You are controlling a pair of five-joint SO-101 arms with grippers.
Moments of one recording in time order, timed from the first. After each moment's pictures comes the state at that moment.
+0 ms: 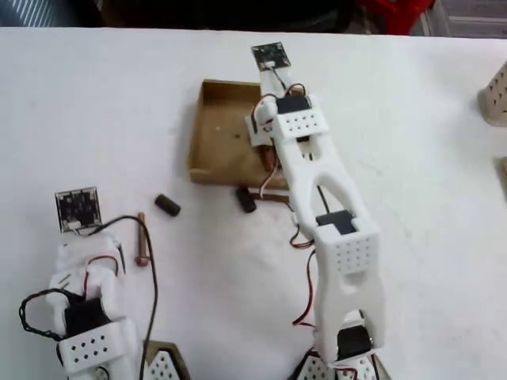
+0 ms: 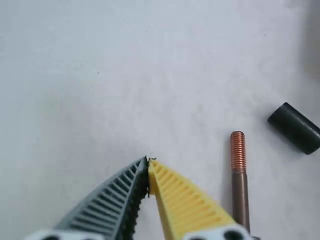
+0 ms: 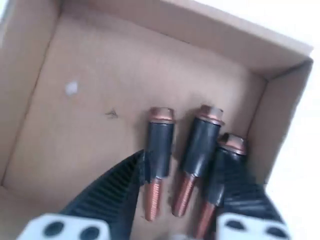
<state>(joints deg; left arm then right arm) -26.9 -92.4 97.7 45.3 -5.8 -16.9 38.4 -29.5 63.5 2.6</state>
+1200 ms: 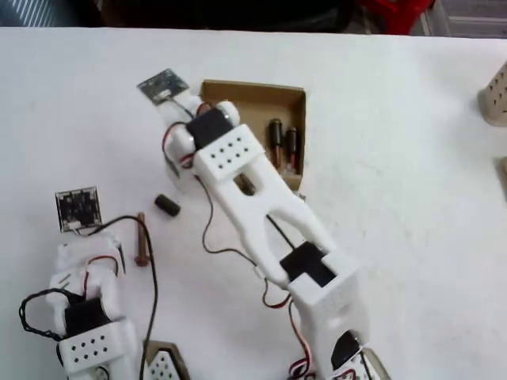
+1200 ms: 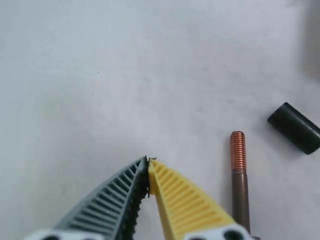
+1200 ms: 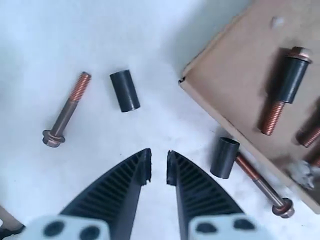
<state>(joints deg) -26.9 -92.4 97.7 45.3 -5.8 -41.6 24.7 -34.5 92.7 2.5</state>
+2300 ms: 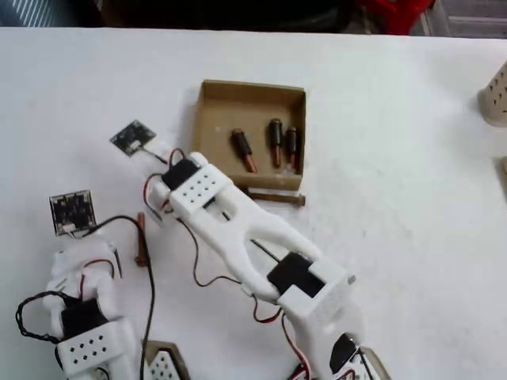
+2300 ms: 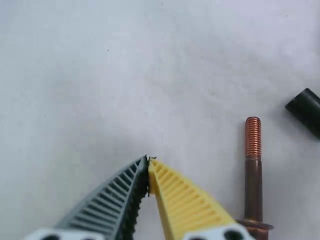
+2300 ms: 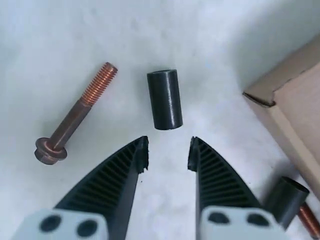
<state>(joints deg) -30.0 -92.4 97.7 48.6 -5.8 -48.9 24.7 -7.9 63.8 2.7</state>
